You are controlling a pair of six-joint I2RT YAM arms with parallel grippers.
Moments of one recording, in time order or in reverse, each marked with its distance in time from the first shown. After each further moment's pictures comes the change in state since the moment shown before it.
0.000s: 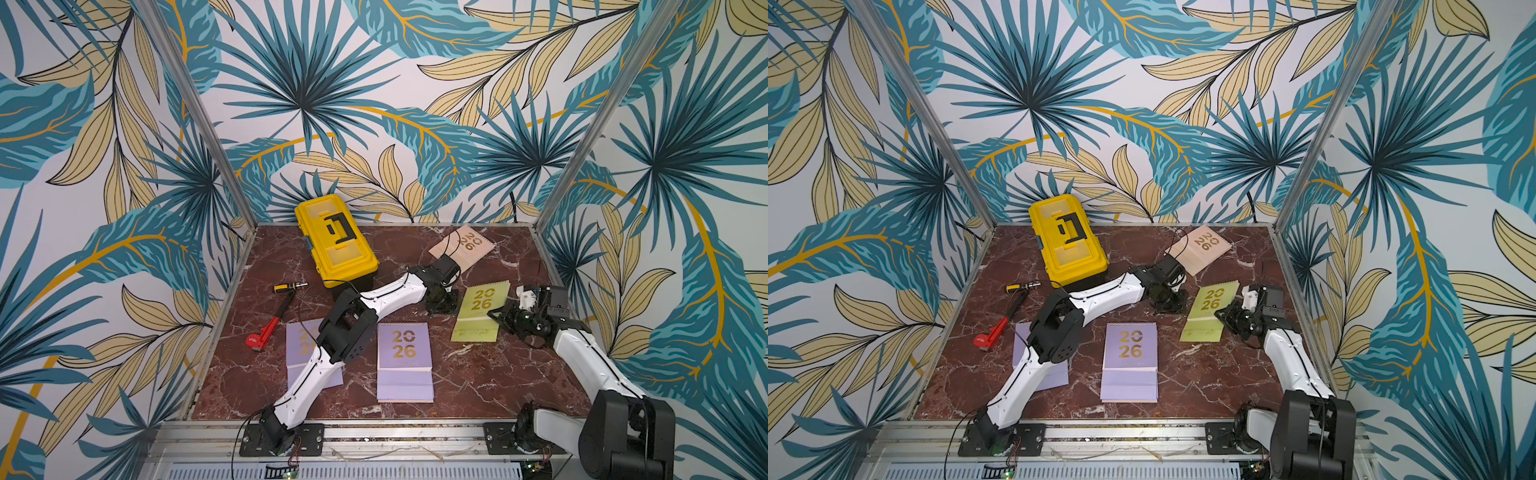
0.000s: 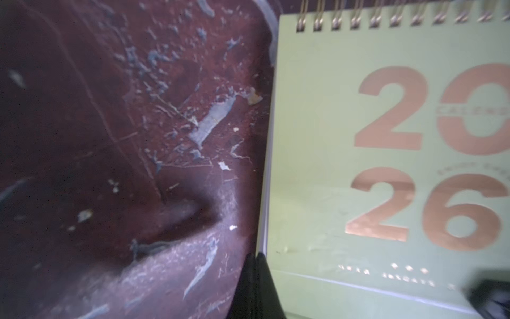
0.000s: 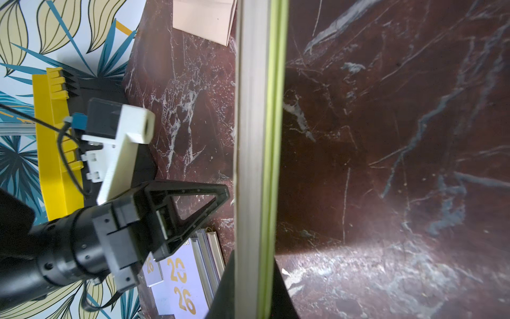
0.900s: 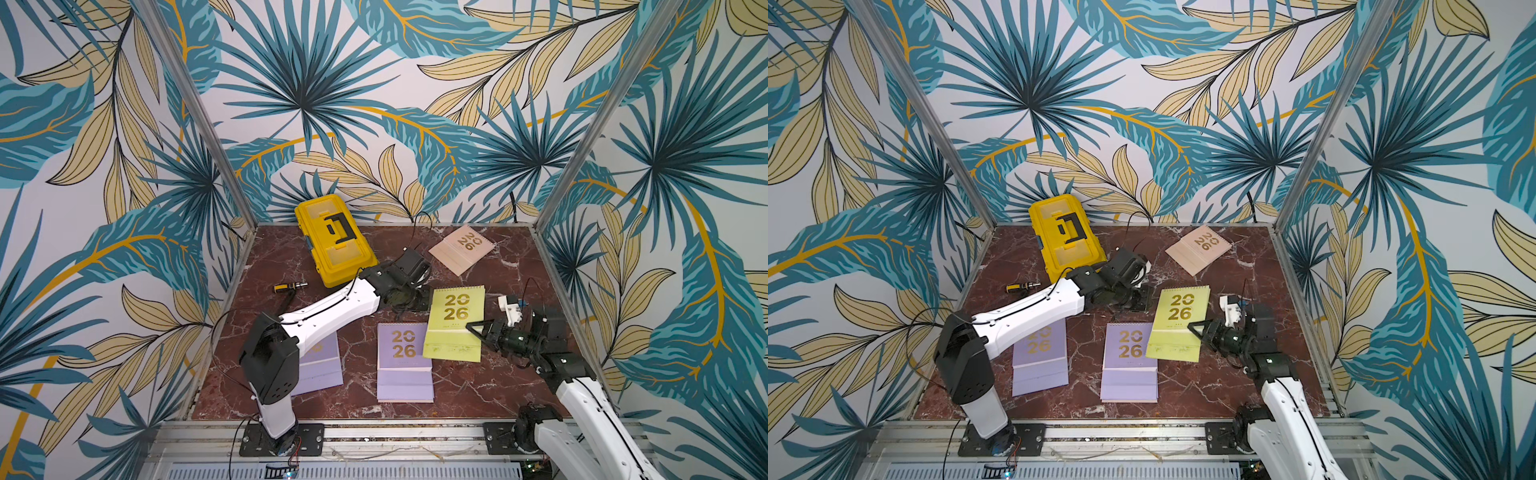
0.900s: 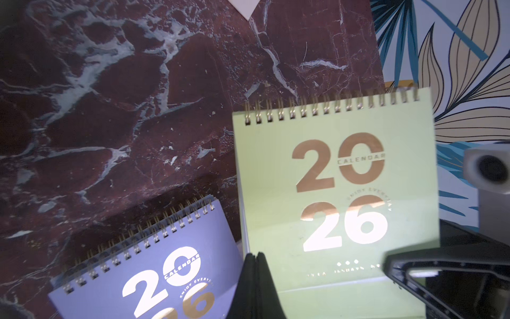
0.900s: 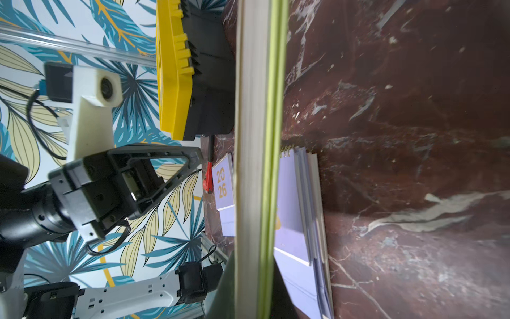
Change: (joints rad) left arm 0.020 -0.658 -0.539 -0.002 -0.197 0.024; right arm 0.293 -0.428 -0.181 0.065 -0.177 0.314
